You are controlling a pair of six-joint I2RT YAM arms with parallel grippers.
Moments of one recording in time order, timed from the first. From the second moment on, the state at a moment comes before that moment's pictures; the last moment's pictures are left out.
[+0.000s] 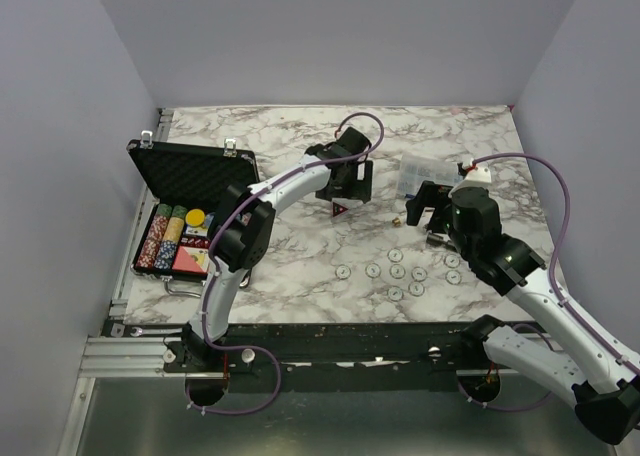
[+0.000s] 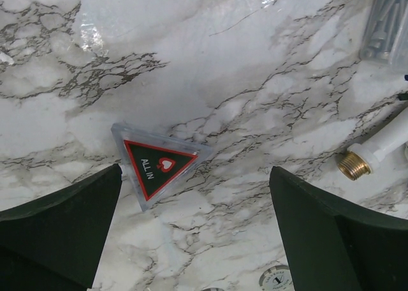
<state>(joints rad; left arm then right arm) -0.68 2.20 1.86 -0.70 -0.04 -0.54 0.58 0.84 0.82 -0.43 0.41 0.44</state>
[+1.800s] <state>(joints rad) -0.64 2.00 1.56 -0.72 0.11 -0.65 0.56 1.11 0.84 -0.30 0.30 0.54</state>
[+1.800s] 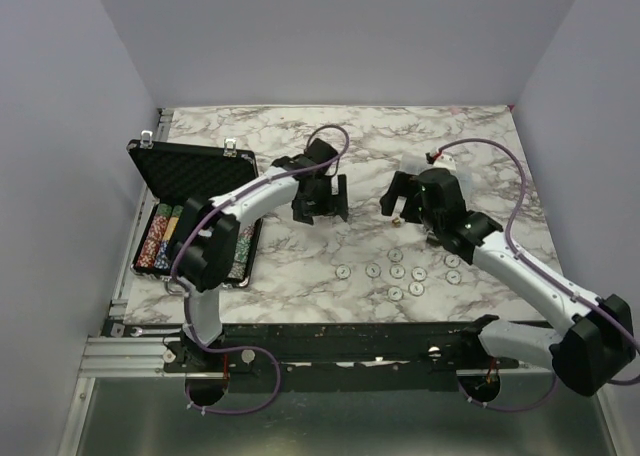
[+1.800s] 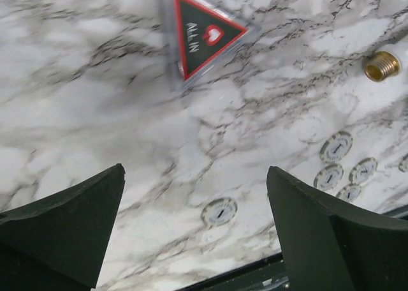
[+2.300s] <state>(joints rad) -0.49 1.51 1.16 -0.56 0.25 -0.52 0.42 1.80 1.12 0.07 -0.26 0.56</state>
